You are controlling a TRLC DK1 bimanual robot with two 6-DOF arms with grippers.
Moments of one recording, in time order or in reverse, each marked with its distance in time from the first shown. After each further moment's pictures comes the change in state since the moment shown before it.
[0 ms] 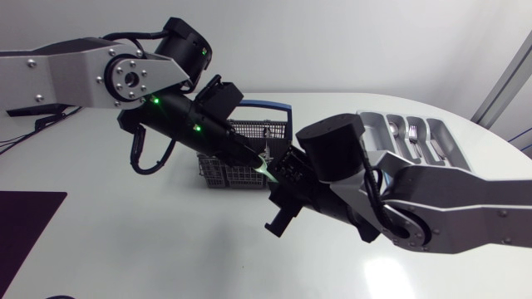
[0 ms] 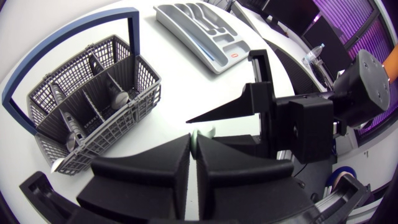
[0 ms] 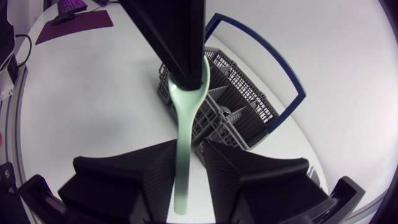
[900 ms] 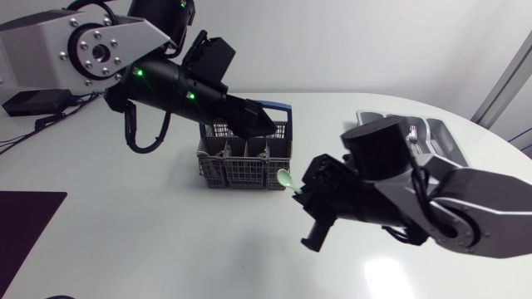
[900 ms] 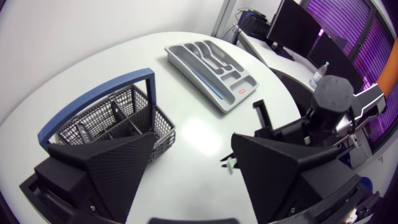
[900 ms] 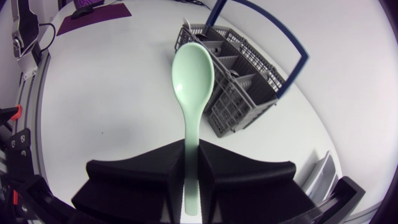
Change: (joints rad) left arm 0.011 -0.062 0.049 0.136 -0.074 -0.055; right arm -0.168 -0.166 -0.100 -0.167 -0.259 -0.069
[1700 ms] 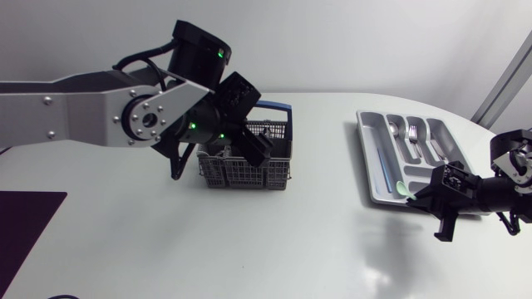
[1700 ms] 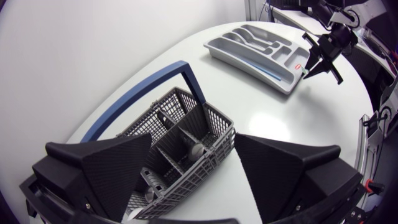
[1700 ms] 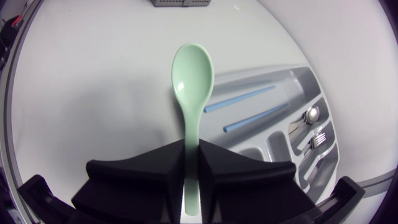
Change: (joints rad) left arm -0.124 0.042 -0.171 0.305 -0.467 0.220; right arm -1.066 0.275 0.072 -0.269 -0.440 -1.028
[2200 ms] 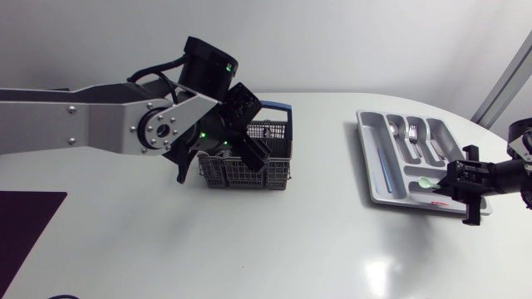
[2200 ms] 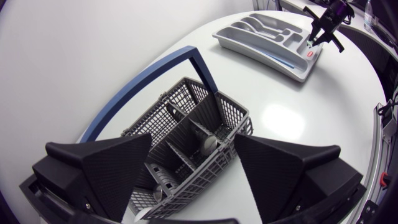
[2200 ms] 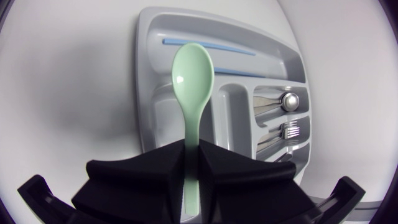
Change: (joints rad) left arm -0.005 0.040 -0.016 0.046 -0.089 0.047; right arm -0.105 0.177 0.205 0.005 0.148 -0.343
